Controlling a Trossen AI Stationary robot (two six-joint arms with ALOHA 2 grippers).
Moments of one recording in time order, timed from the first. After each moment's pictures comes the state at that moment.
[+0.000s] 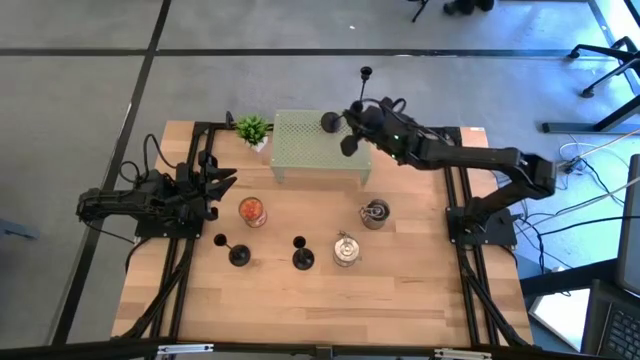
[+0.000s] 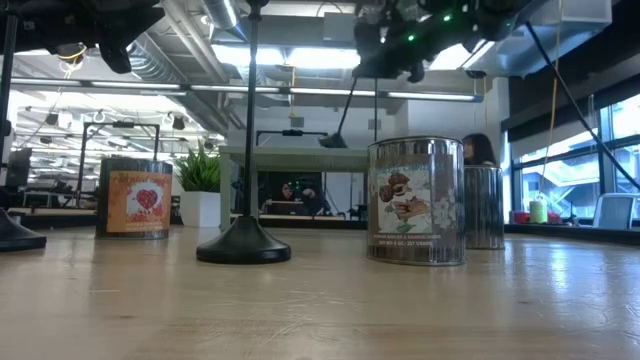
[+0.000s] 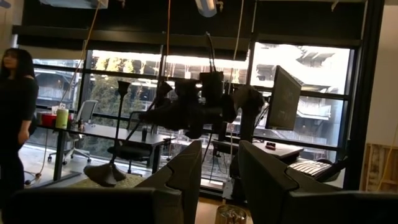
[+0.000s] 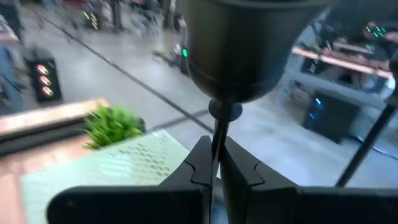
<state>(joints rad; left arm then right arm) 0.00 0.00 0.13 0.26 -0.24 -0.07 -0.34 1.46 1.00 0.33 0.39 -0.06</state>
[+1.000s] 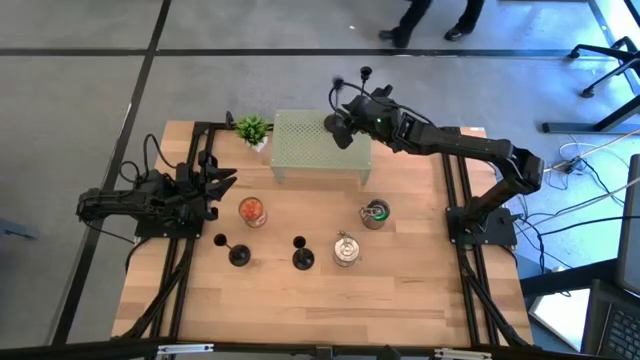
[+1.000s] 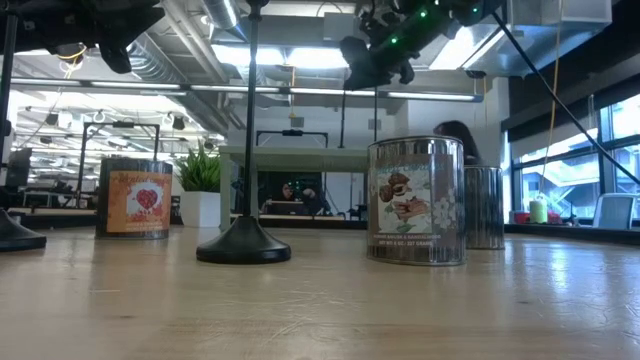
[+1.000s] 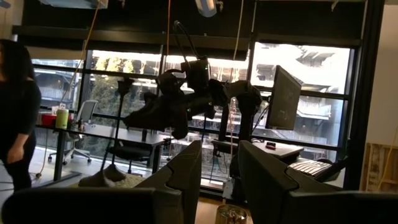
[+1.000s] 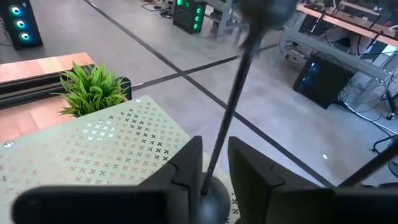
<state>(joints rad) 0.00 0.00 0.13 0.26 -0.24 -0.07 -0.38 1.57 1.26 -0.05 0.39 -0.04</state>
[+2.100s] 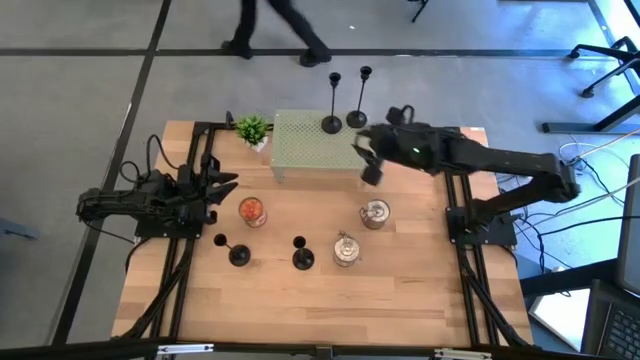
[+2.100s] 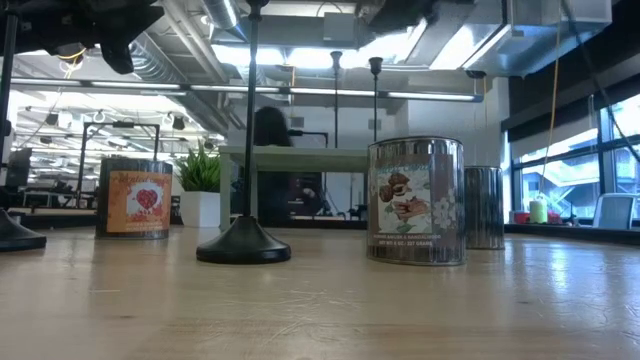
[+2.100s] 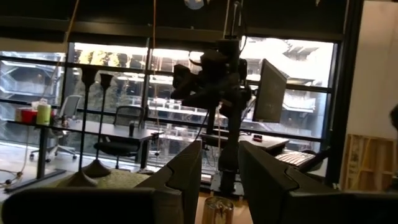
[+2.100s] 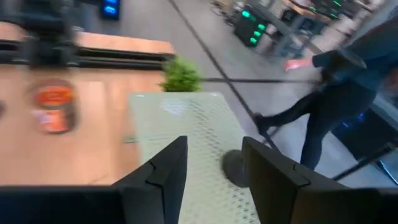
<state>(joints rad) 0.00 0.00 0.13 0.23 -0.17 -0.08 -0.11 1.28 1.26 -0.40 0.39 -0.19</state>
